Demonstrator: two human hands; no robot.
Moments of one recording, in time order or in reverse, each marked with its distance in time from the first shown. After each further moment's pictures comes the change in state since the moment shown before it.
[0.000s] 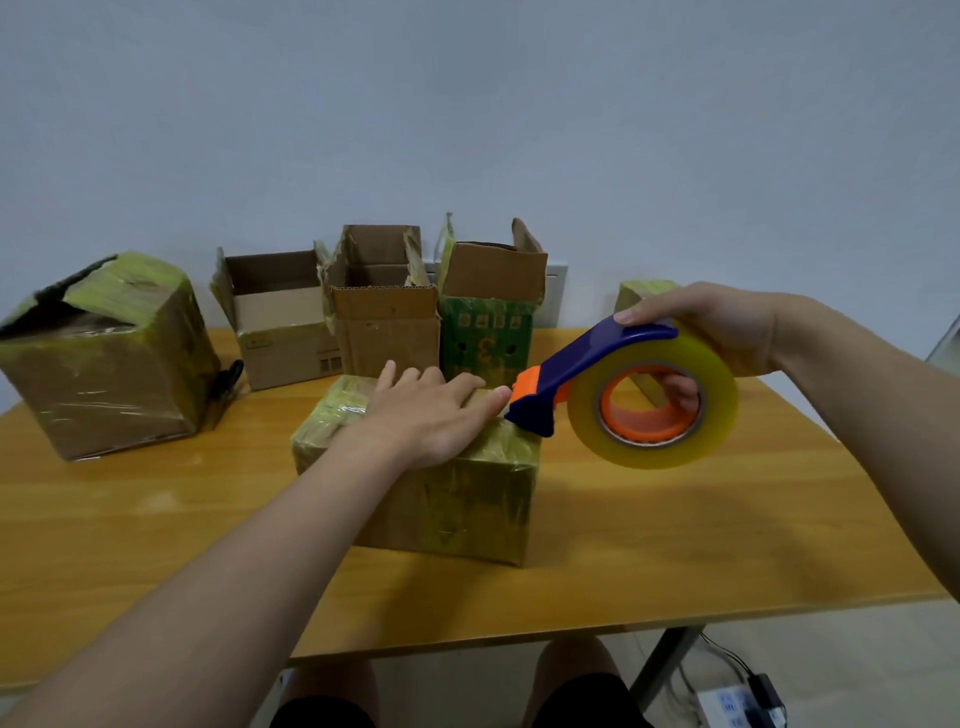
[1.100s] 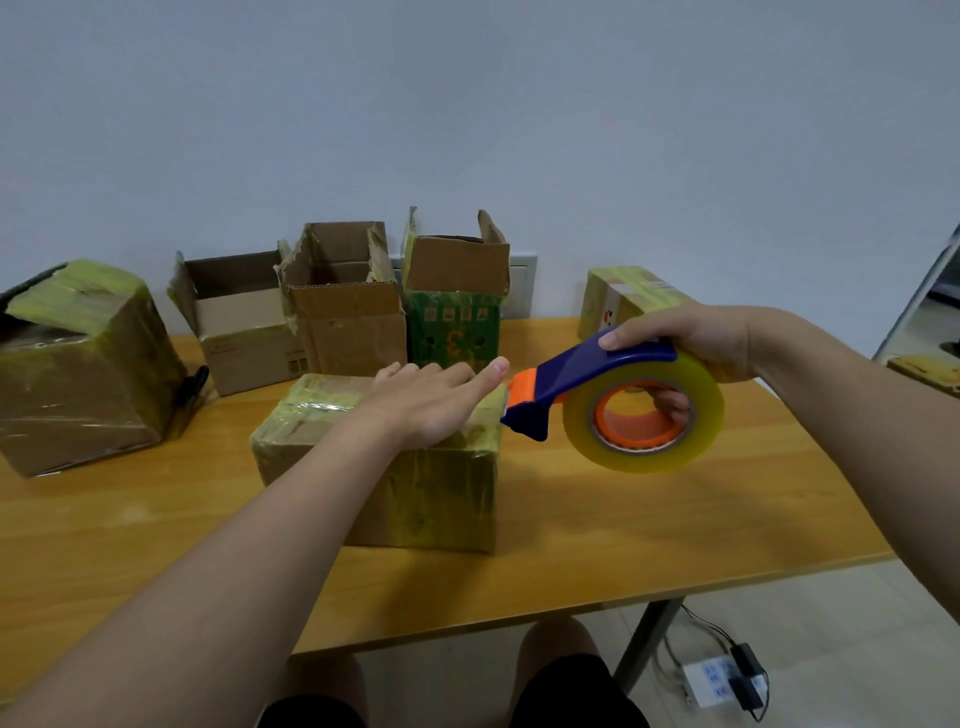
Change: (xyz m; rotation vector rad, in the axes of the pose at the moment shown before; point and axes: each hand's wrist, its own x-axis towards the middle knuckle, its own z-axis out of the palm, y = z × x) left_hand 0.009 0.038 -0.001 -0.045 -0.032 0.009; right_hand -0.014 0.036 -0.012 -0.038 -0.073 0.025
